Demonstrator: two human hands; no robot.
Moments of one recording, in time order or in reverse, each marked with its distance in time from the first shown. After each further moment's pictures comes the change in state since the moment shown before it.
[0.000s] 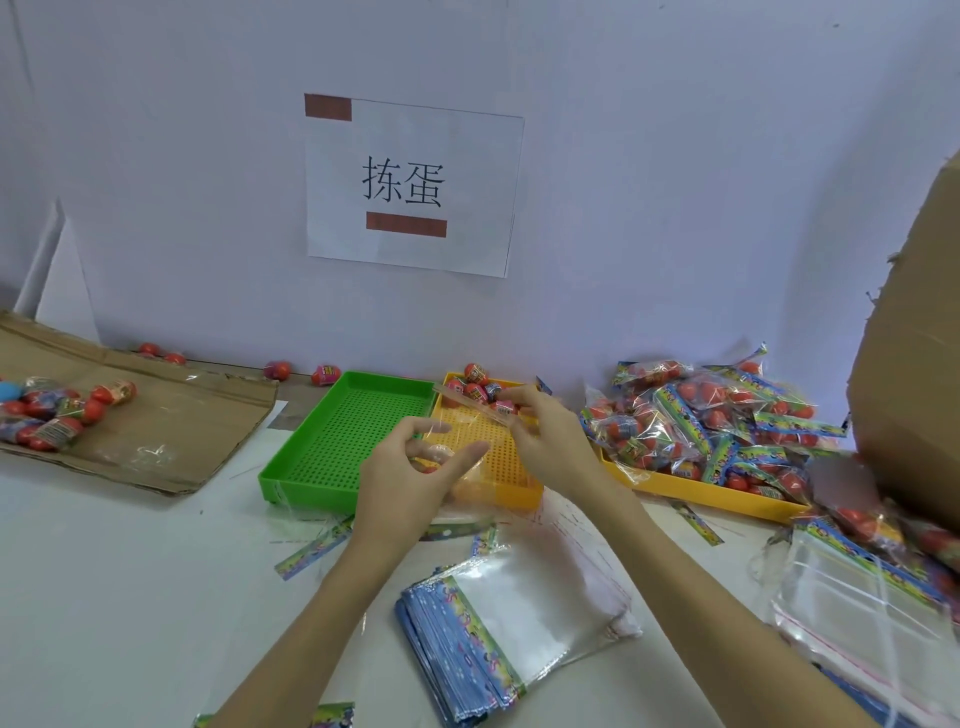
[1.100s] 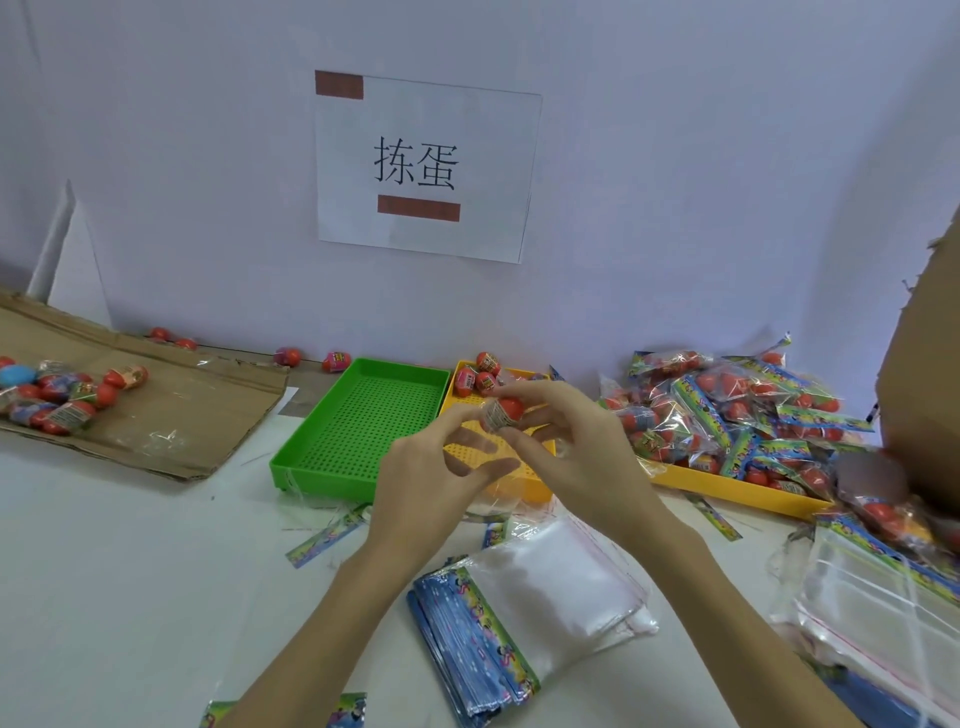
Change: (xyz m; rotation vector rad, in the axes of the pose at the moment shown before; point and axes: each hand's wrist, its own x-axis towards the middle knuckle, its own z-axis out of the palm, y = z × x) left_hand -0.008 0.009 0.003 0.263 -0.063 0.268; right_hand -0.052 -0.045 -0.031 0.228 0.052 -0.285
